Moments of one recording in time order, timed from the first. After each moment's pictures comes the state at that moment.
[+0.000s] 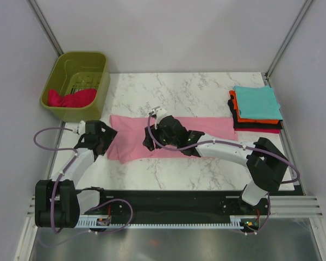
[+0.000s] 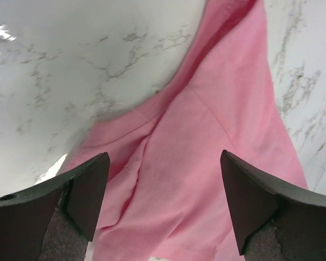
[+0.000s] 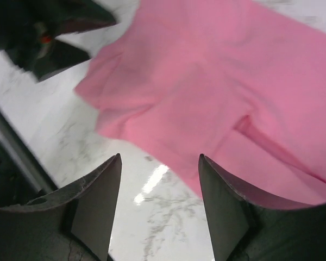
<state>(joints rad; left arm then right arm) -0.02 1.15 0.53 -0.17 -0.13 -0.99 0.98 1.67 1.10 0.05 -0.05 0.42</state>
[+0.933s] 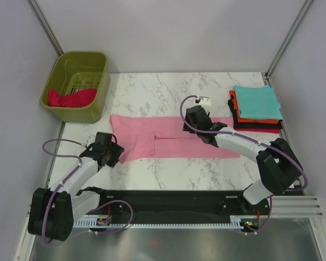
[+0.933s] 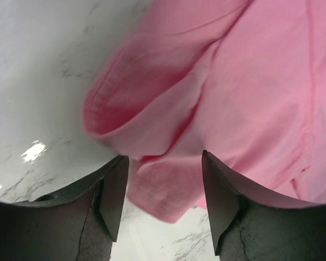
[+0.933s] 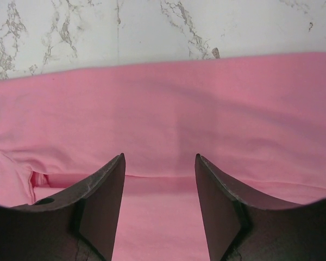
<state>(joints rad) -0.19 1.03 0.41 -0.41 -0.14 -1.18 0.64 1.55 0.96 -0.12 0.40 0.61</state>
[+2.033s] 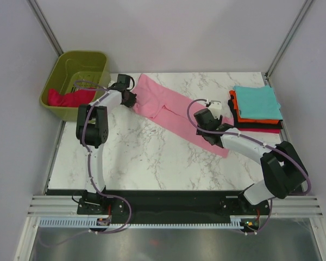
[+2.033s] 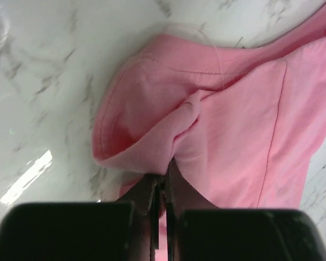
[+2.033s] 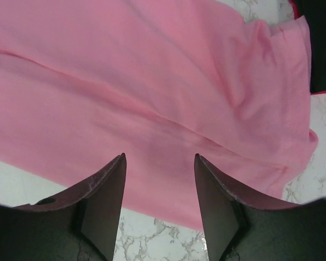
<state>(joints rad) -0.17 2.21 1.66 -0.43 -0.15 -1.14 0.59 1.50 0.89 -0.25 0.58 0.57</state>
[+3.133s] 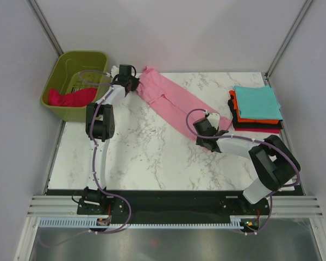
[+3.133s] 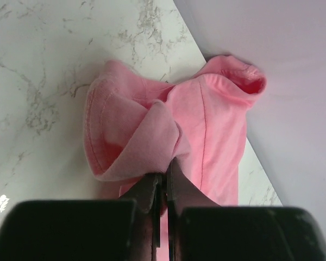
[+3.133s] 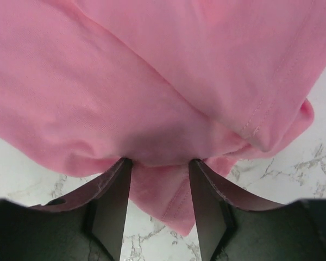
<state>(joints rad) -0.15 2.52 2.11 -0.23 -0.12 -1.11 0.58 1.59 0.77 -0.17 0.46 0.65</state>
